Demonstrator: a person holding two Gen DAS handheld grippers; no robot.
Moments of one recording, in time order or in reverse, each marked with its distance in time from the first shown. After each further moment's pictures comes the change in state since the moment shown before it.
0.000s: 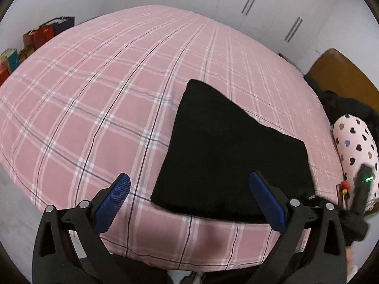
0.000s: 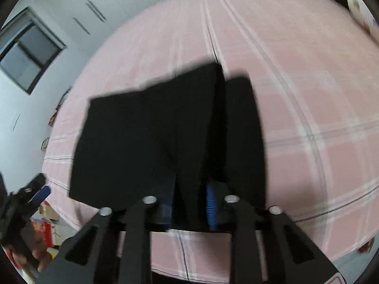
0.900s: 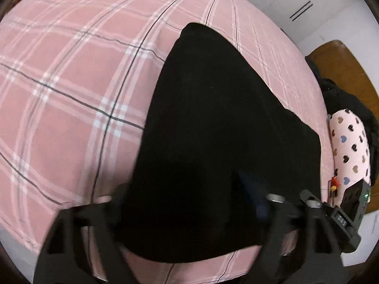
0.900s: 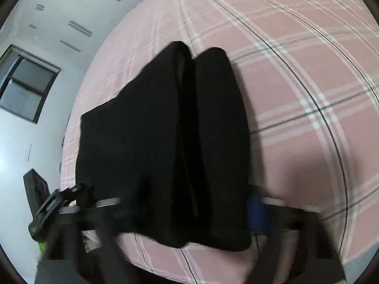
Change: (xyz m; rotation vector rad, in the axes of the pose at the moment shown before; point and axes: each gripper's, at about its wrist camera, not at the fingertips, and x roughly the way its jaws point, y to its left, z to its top) left arm 0.098 0.015 0.007 -0.084 0.262 -0.107; right arm 0.044 -0.048 -0.015 0.269 0.127 0.179
